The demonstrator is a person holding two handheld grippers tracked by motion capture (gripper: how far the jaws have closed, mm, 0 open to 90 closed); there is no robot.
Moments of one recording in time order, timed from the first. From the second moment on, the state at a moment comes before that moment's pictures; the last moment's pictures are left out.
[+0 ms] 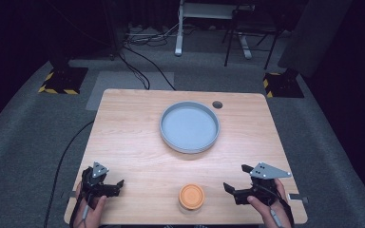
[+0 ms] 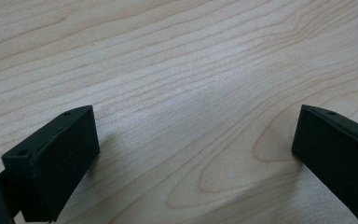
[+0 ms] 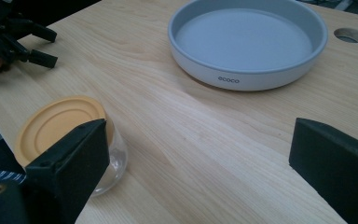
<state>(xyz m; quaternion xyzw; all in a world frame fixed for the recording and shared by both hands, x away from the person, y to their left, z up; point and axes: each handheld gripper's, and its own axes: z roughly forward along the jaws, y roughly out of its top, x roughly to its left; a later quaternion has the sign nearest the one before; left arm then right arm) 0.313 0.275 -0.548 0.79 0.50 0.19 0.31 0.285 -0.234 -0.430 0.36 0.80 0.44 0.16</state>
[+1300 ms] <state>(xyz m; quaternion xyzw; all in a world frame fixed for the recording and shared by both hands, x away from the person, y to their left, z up) 0.313 0.275 -0.548 0.79 0.50 0.19 0.31 0.273 -0.183 -0.424 0.32 0.81 0.47 0.14</state>
